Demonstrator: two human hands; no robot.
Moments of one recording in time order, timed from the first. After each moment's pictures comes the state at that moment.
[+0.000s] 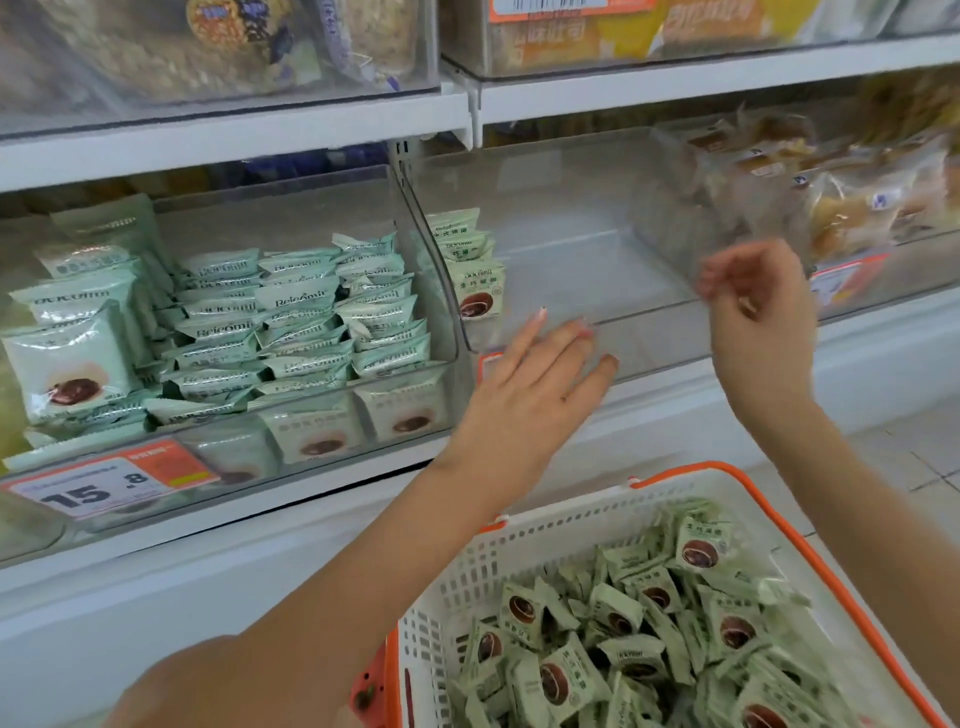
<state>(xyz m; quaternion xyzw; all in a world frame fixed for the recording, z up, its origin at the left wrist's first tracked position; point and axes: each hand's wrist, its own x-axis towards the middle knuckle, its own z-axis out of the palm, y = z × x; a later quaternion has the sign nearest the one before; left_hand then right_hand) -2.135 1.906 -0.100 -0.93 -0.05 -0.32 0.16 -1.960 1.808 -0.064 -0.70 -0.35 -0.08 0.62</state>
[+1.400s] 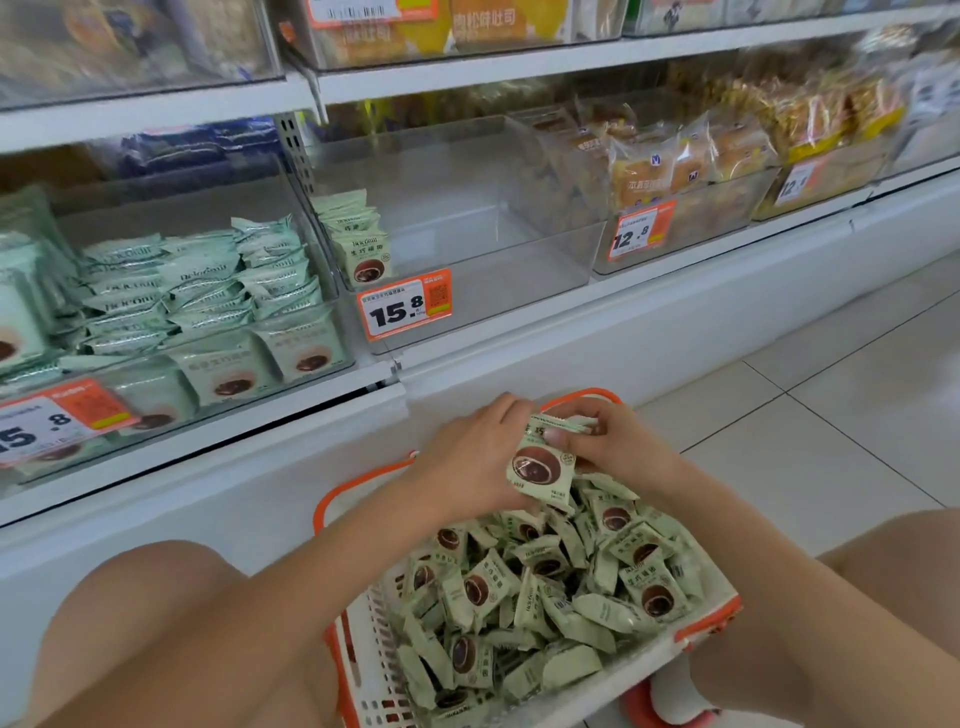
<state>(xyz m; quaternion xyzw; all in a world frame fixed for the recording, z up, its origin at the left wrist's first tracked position) -2.154 1.786 -0.116 -0.99 -0.08 -0.01 -0.10 -2.027 1.655 -0.131 -0.72 -0.30 0.36 0.51</state>
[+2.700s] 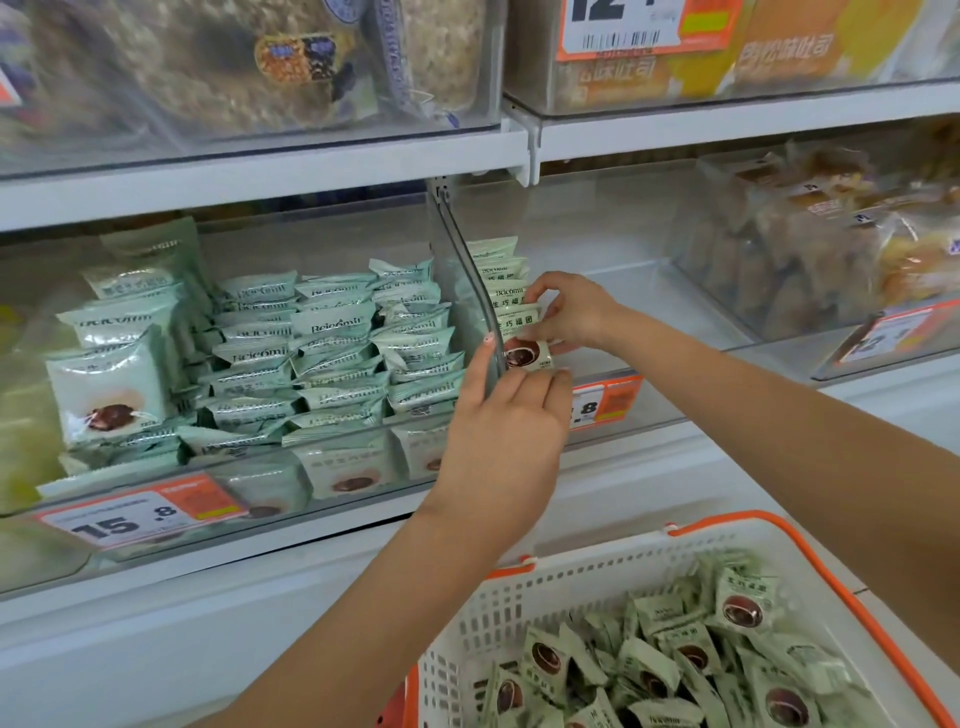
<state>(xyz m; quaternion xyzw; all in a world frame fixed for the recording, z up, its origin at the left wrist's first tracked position) -2.154 1.927 -0.085 -0.92 -0.22 -0.28 0.15 -1.966 1.980 -0.071 -0.76 -0.45 0.29 0.36</state>
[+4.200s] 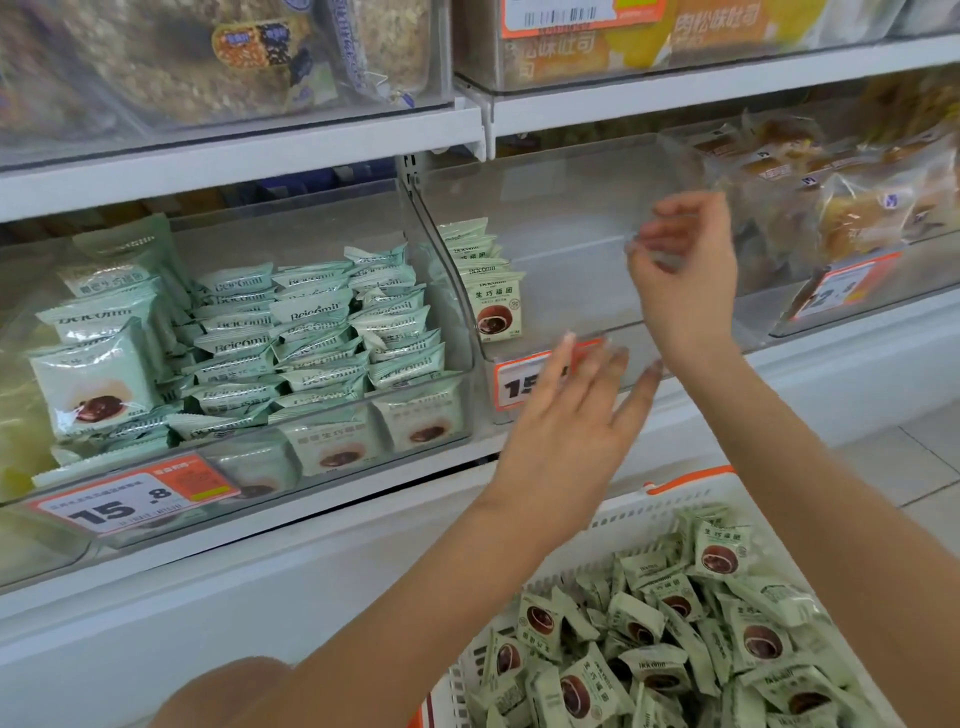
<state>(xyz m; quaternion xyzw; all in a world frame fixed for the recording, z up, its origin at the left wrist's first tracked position) -2.137 1.877 -0.097 -0.96 -0.12 -0.22 0.14 -1.981 1.868 -0.045 -0.67 -0.34 -0.06 0.65</state>
